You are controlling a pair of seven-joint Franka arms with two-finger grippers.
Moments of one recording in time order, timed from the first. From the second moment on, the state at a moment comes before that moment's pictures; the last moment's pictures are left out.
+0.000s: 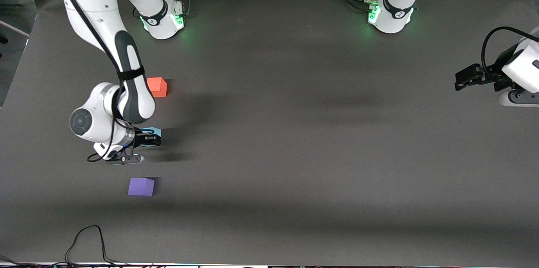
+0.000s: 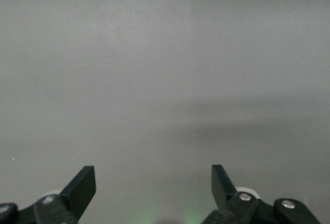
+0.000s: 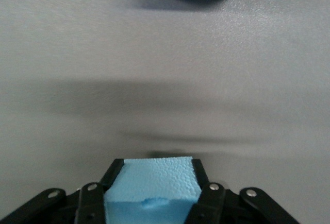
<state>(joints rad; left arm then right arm) -0.04 0.03 0.00 -1.59 0.00 1.54 0.01 0.59 0.60 -0.57 -2.00 0.52 2.38 -0.36</state>
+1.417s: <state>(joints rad) -0.04 0.03 0.00 -1.59 0.00 1.54 0.00 0.59 0.33 -0.64 -1.94 0.44 2.08 -0.41</state>
